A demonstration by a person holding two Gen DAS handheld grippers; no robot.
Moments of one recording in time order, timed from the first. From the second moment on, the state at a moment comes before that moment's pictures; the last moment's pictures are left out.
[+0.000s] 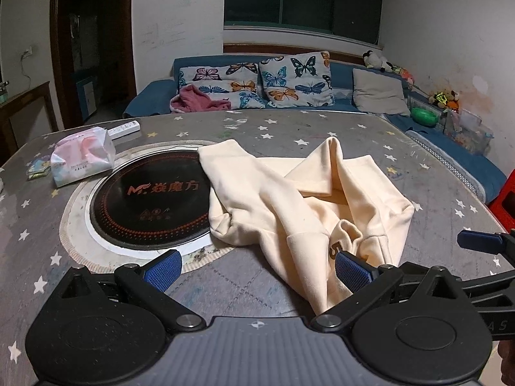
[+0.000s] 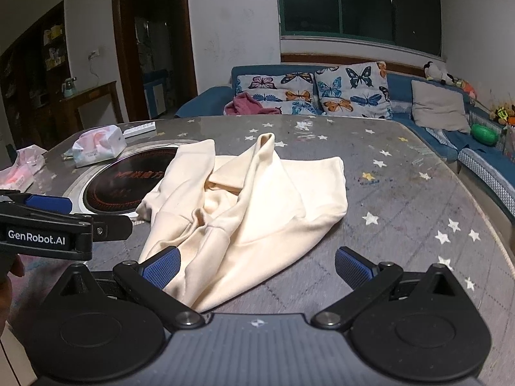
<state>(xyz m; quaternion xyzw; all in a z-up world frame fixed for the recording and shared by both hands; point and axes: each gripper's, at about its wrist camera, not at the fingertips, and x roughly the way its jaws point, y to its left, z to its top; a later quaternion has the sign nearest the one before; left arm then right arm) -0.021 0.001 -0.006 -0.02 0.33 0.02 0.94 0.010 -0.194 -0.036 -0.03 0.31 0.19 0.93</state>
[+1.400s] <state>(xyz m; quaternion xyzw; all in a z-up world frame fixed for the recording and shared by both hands) 0.005 0.008 -0.015 -0.02 0.36 0.03 0.93 0.037 -0.186 -0.042 -0.02 0.34 0.19 0.92</state>
